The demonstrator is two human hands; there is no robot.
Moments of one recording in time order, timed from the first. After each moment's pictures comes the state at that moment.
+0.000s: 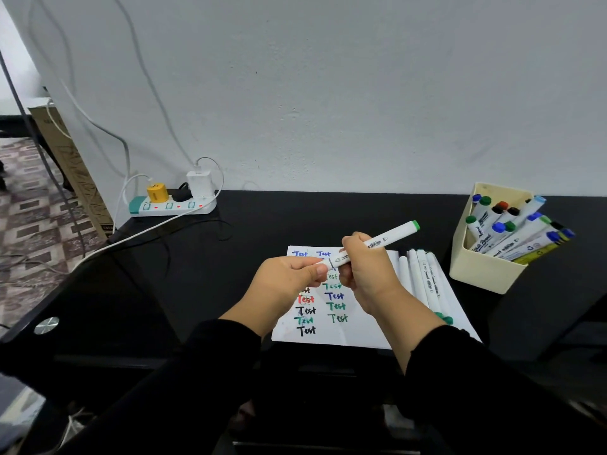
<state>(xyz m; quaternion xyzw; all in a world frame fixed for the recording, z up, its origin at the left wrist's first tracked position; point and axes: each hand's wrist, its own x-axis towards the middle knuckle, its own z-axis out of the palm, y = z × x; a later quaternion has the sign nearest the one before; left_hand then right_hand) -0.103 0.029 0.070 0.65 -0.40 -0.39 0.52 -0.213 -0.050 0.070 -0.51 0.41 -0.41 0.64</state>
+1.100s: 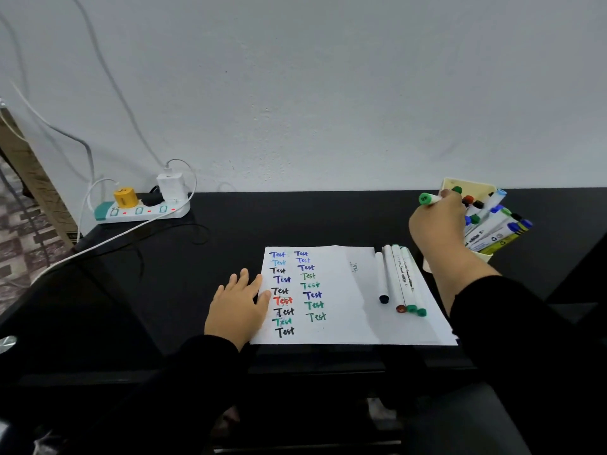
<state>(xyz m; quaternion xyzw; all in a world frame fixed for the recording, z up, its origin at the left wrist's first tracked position) -0.062 0.012 -0.014 0.83 -0.53 -0.09 0.11 -0.301 -0.141 0.106 -0.54 0.69 -0.44 0.21</state>
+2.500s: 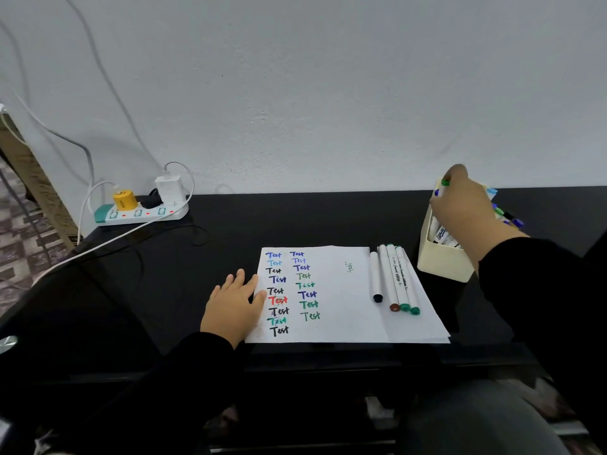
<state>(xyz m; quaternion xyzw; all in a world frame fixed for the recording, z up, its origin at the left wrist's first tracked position) -0.064 0.011 -0.010 0.84 -0.53 -0.10 0.10 -0.346 -0.169 0.128 -0.69 0.67 -0.28 0.06</state>
